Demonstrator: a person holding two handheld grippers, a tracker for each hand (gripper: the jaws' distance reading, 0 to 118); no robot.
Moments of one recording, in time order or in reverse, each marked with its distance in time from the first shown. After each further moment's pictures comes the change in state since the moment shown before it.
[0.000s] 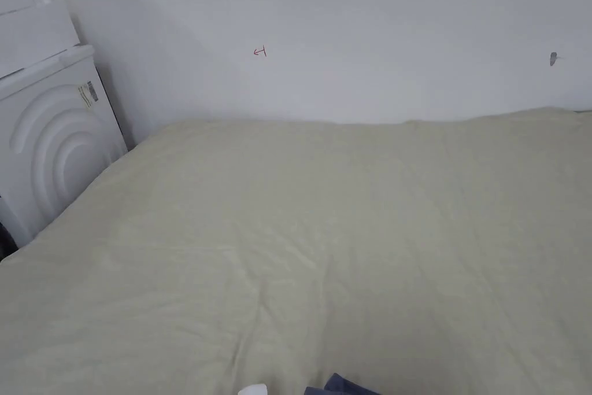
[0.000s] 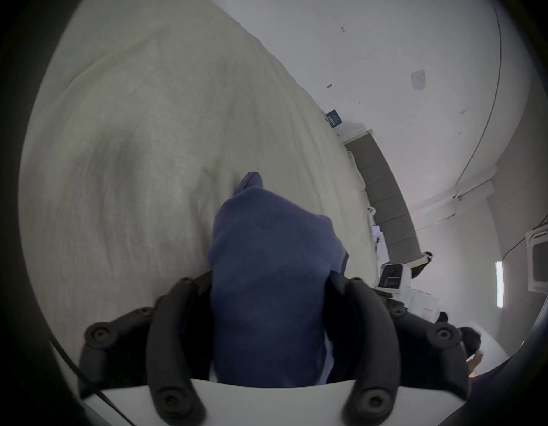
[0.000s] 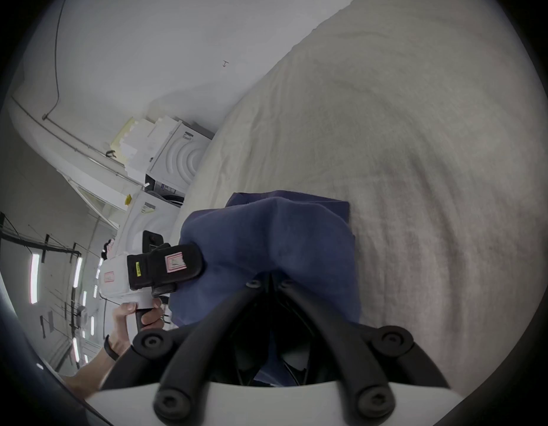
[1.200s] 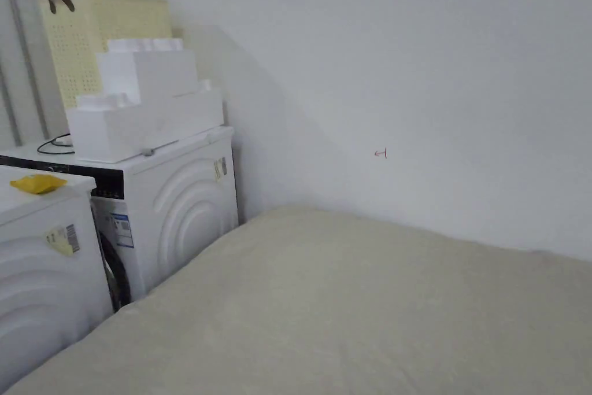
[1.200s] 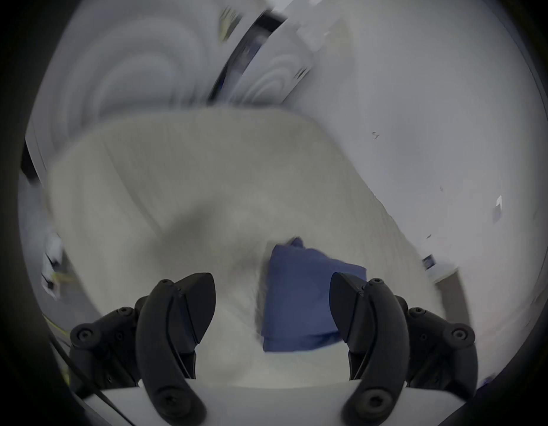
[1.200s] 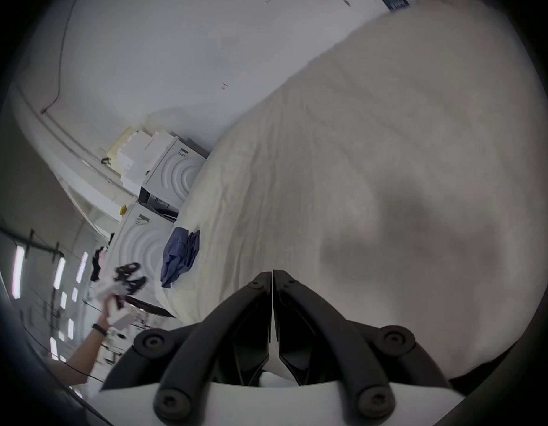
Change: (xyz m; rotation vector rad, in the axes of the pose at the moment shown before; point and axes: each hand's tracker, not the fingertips) left arm -0.053 0.031 0.360 0.645 0.603 0.130; right arm -0.032 0.025 0.093 0.128 -0.096 0.099
